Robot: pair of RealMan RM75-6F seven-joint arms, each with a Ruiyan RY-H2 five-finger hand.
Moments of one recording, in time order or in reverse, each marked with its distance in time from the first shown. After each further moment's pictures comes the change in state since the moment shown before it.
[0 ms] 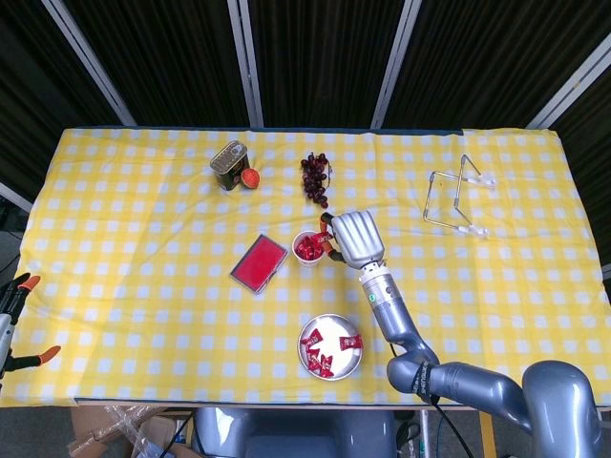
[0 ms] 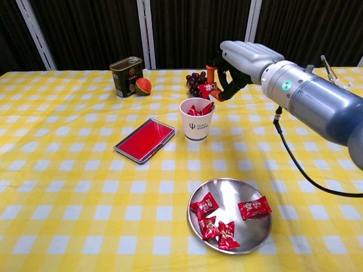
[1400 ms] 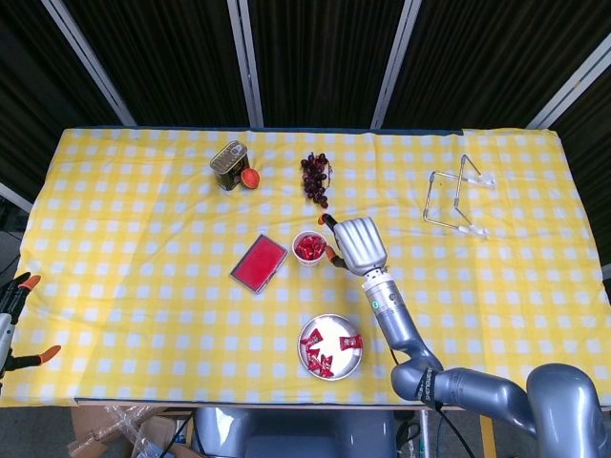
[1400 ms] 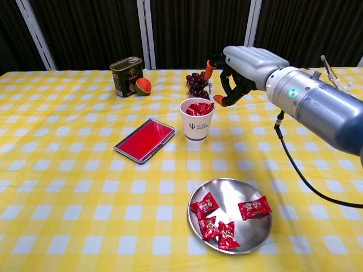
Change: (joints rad) left arm -0.001 0.000 0.000 0.000 0.003 0.002 0.002; right arm -0.031 0.024 -0.030 -0.057 -0.021 0.037 -0.006
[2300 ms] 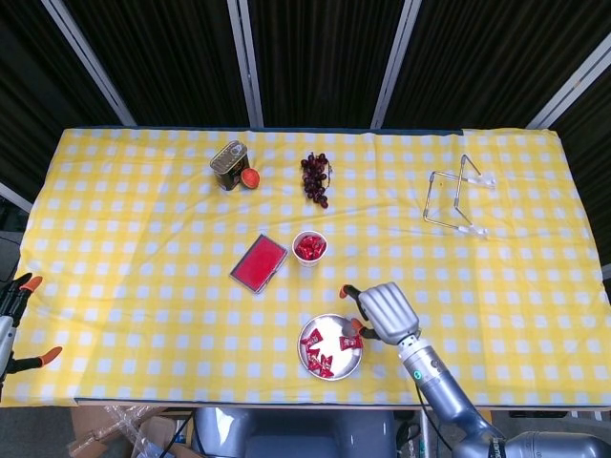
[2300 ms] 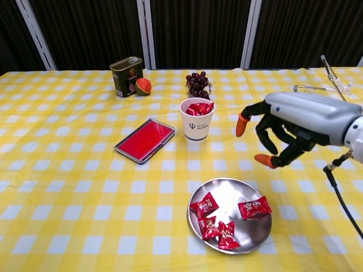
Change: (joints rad) left arm 0.013 -0.013 0.006 0.006 0.033 0.038 0.017; right arm -0.225 0.276 -0.268 -0.503 -0.108 0.057 -0.048
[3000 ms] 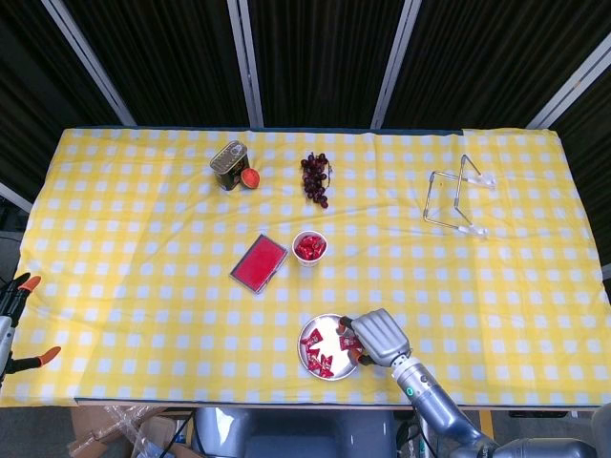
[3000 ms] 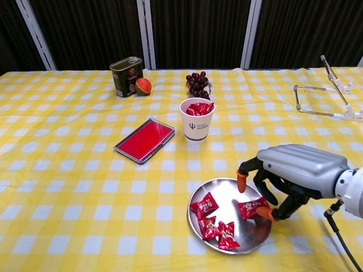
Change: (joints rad) left arm 0.003 -0.002 -0.001 0.005 0.000 0.006 0.005; right arm -0.021 -0.076 -0.069 0.092 0.026 -0.089 -0.014
